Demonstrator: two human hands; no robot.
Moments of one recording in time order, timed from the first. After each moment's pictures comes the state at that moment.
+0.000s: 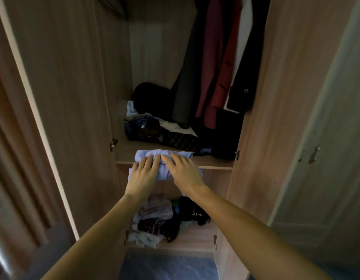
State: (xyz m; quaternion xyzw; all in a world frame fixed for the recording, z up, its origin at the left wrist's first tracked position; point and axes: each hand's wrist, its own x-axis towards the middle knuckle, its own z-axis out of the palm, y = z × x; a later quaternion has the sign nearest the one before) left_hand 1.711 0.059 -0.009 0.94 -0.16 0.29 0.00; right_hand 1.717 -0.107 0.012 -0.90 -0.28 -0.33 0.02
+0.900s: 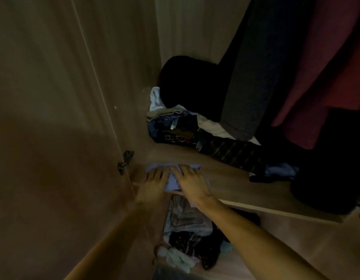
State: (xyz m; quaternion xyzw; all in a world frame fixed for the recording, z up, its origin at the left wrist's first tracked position) left_hand 2.074 0.149 -0.104 0.98 -0.09 0.19 -0.06; right_hand 2.118 -0.002 -0.104 -0.92 -0.35 -0.17 0.09
